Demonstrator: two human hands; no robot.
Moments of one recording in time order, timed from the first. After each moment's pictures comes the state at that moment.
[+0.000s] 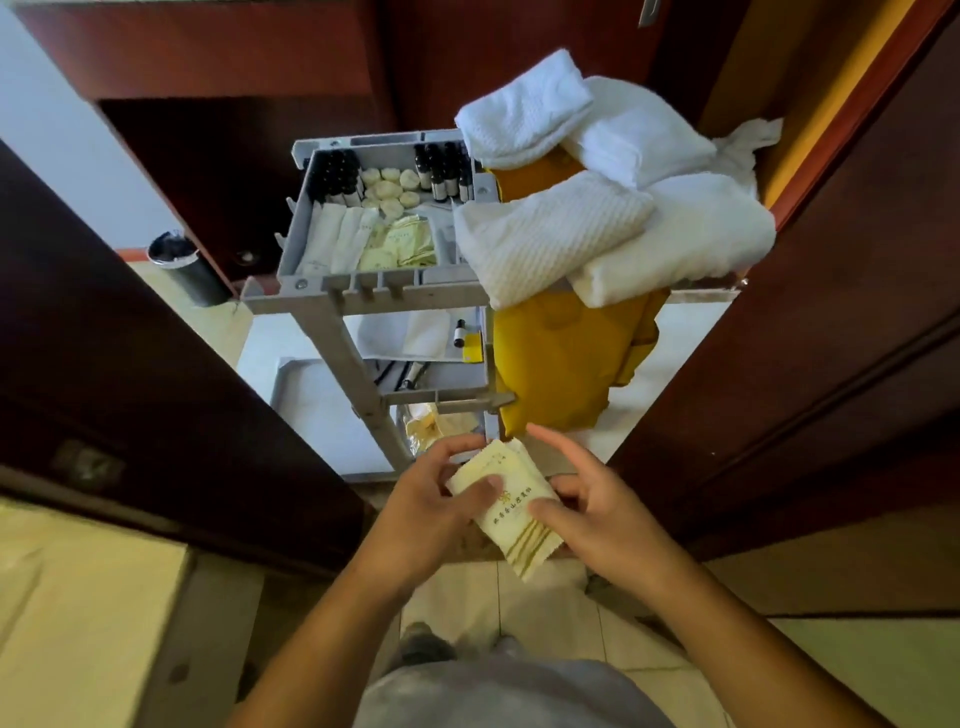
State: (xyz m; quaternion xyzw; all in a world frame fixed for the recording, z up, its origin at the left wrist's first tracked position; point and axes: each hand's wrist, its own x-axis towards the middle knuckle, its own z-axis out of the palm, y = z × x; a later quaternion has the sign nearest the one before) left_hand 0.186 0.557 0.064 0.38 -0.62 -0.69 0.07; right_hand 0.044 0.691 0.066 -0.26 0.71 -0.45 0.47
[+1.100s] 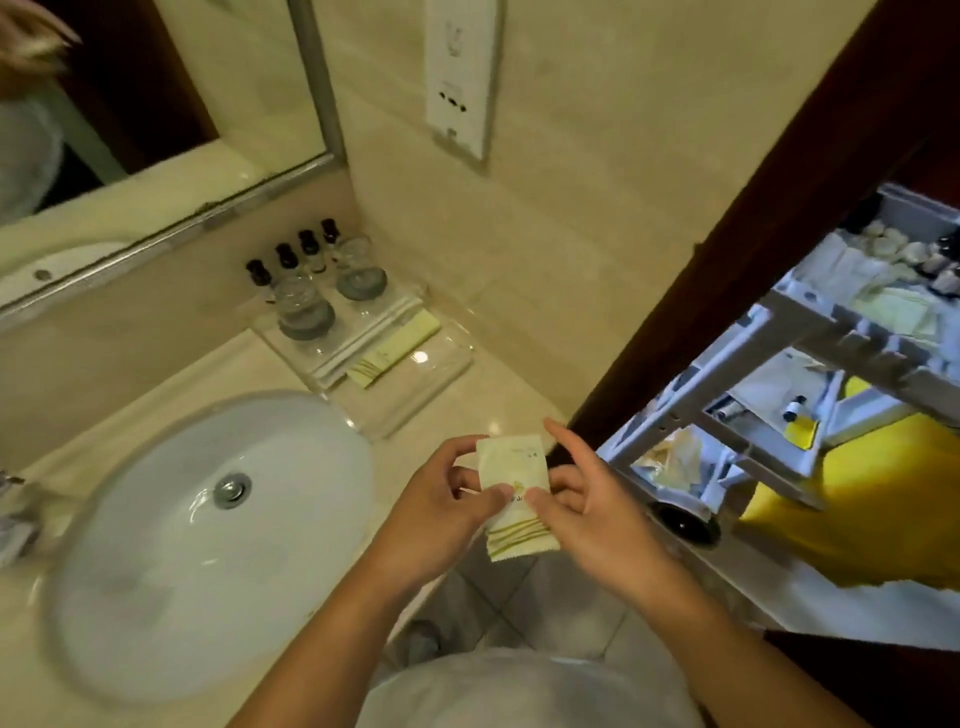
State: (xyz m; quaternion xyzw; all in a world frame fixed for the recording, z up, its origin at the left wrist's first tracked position) left_hand 0.628 0.489 0.023 0.58 -0.44 -0.62 0.31; right_hand 0.441 0.497 0.029 -0.48 0.61 -0.28 0.57
